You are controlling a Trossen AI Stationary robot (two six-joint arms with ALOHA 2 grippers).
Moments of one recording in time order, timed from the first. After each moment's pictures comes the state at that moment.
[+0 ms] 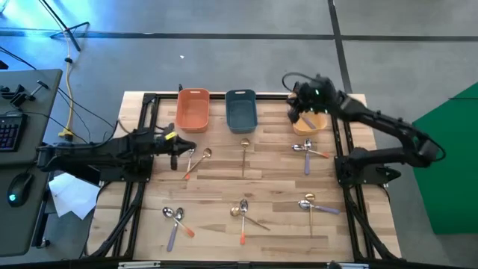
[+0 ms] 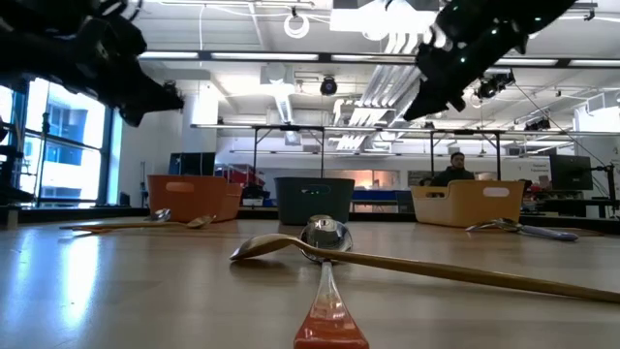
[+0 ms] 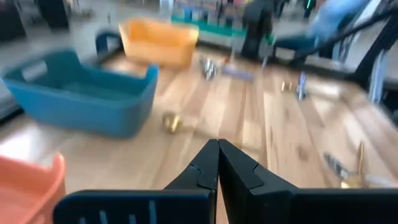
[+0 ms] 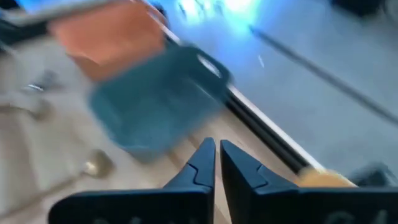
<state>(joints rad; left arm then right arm) 0.18 0.50 0.21 -0.01 -0.01 -0.16 -0.65 1.11 0.80 -0.21 -0.06 -0.02</state>
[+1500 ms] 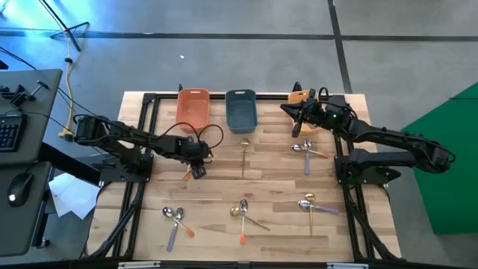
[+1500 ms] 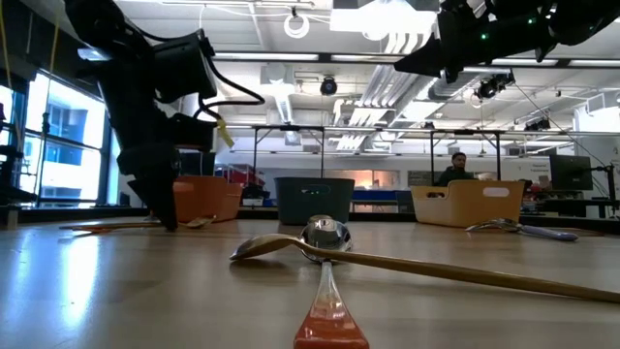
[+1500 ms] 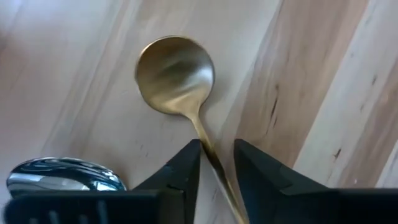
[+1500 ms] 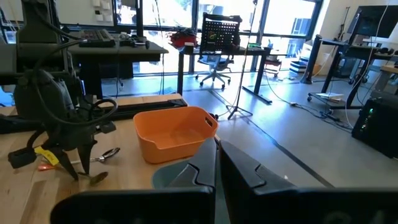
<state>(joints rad) 0.06 1.47 0.59 -0.36 -0.16 -0.32 -0.47 0.93 0.56 0.31 -0.05 -0.11</state>
